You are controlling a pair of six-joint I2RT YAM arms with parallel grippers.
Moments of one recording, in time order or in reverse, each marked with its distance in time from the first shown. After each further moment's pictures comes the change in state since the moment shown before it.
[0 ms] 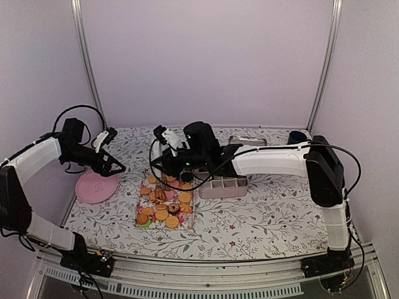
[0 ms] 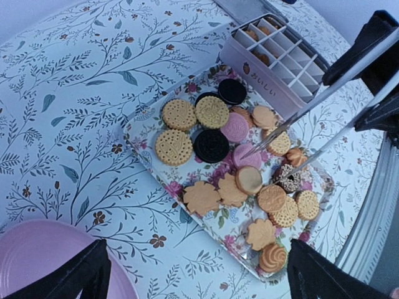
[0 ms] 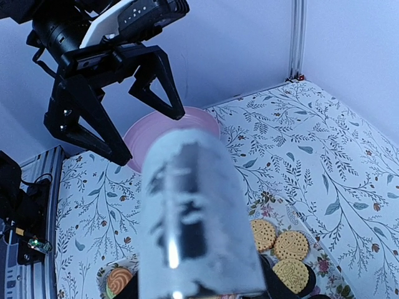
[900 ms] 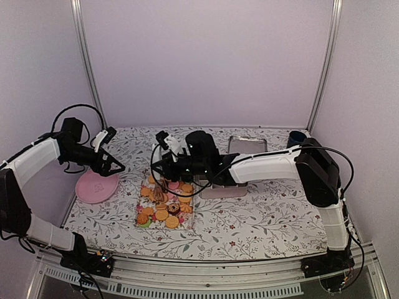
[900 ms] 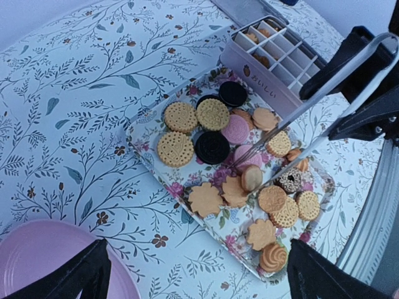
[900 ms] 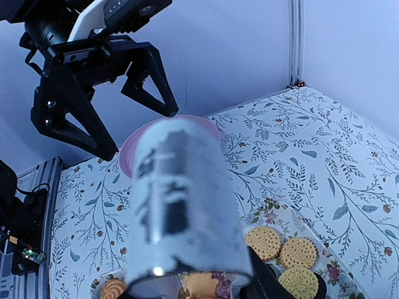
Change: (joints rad) left arm 0.000 -0.022 -0.002 0.000 -0.006 -0.001; right arm 0.000 0.046 -0.078 0.195 0.006 0.045
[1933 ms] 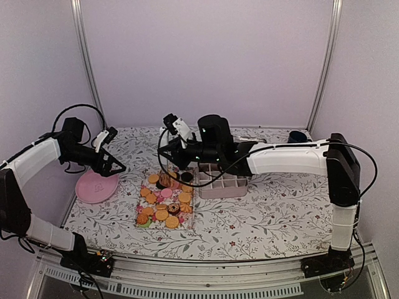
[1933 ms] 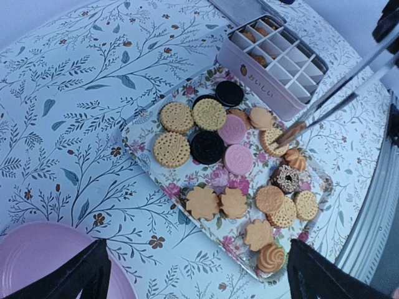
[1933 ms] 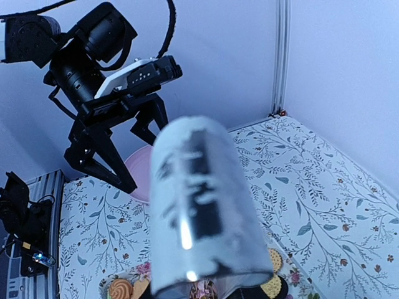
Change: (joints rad) left arm -0.013 0.000 0.000 0.000 -0.002 -0.005; right arm -0.013 -0.186 -0.069 -0.063 0.043 -0.057
